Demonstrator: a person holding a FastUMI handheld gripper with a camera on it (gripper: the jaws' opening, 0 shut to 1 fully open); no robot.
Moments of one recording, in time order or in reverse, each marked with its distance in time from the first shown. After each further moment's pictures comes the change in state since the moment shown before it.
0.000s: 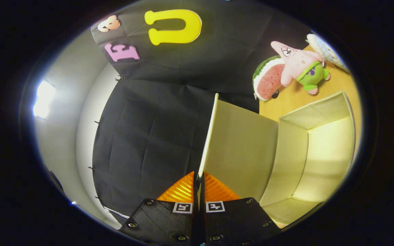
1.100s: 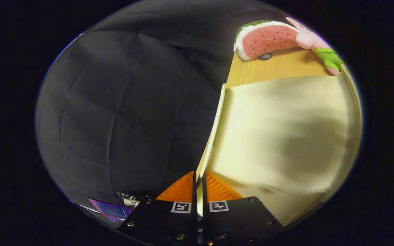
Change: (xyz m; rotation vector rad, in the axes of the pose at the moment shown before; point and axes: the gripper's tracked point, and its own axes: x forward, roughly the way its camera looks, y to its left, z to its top) arm 0.176 -0.157 -0.083 -0.190 0.286 -0.530
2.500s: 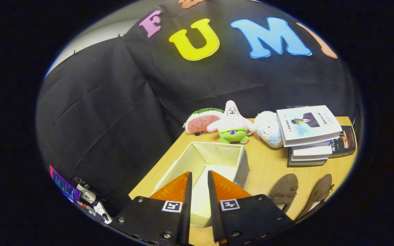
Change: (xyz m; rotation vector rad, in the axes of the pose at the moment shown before) arm -0.353 -0.152 -0.020 -0.252 -0.538 -0.361
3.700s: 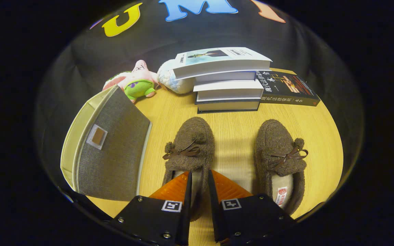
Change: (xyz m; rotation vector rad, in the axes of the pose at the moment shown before) arm -0.001 -0.210 -0.145 0.162 0.276 -0.466
